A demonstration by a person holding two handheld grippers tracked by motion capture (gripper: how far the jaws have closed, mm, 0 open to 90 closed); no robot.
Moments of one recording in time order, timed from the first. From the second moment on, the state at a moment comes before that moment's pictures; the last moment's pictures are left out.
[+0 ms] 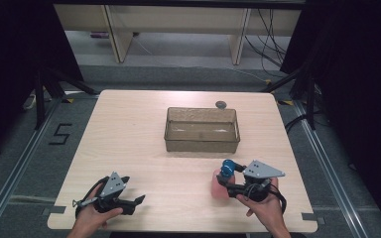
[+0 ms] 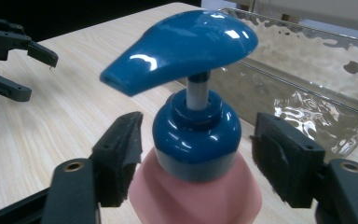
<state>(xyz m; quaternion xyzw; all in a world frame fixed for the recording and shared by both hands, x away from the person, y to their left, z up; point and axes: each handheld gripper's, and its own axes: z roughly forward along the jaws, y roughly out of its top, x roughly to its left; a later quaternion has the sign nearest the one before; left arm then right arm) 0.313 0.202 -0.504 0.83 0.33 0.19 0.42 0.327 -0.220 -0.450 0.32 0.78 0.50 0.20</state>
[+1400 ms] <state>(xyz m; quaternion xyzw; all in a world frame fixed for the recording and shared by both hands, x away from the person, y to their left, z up) 0.313 0.206 -0.506 0.83 0.33 0.19 0.42 0.332 -0.211 -0.436 0.31 0.77 0.51 0.21</state>
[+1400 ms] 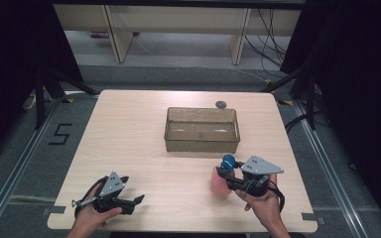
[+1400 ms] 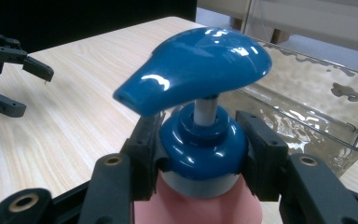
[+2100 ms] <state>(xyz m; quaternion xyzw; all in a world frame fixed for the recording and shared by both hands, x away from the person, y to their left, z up) 0.314 0.205 -0.507 0.82 0.34 0.19 0.43 0.348 -0.214 -0.418 0.32 0.77 0.51 0.23</state>
